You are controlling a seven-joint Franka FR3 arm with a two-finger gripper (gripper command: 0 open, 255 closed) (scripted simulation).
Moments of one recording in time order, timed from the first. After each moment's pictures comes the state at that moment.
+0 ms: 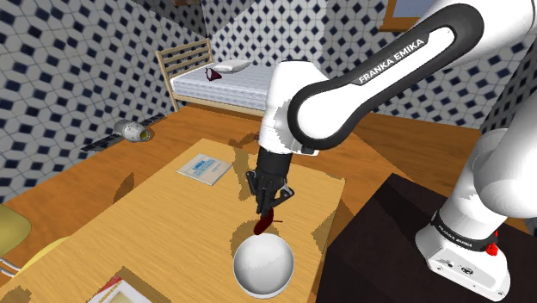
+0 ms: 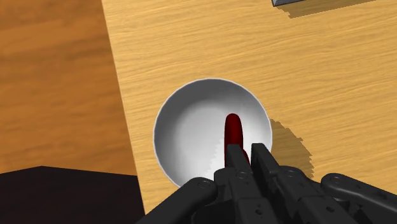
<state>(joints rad) 0.19 -0.11 0.57 -2.34 0.54 2.41 1.82</state>
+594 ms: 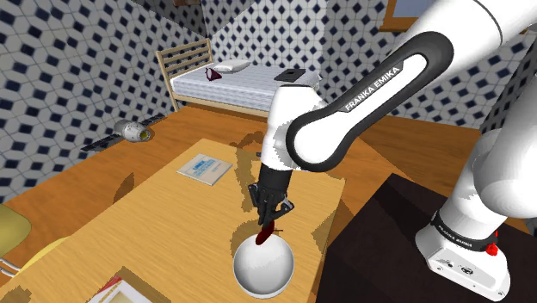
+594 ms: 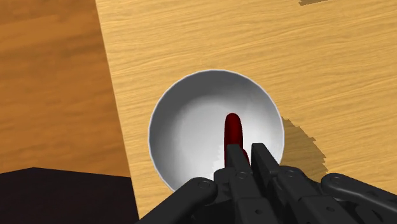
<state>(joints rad) 0.20 -0.02 0.58 -2.38 0.55 2.53 1.79</state>
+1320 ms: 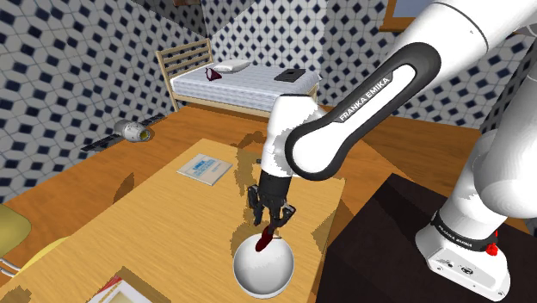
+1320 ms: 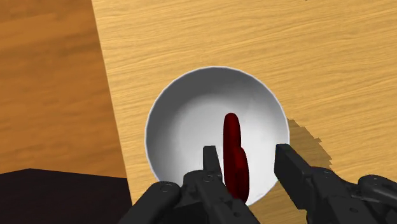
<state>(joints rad) 0.20 0.03 0.58 -2.39 0.54 2.59 1.78</state>
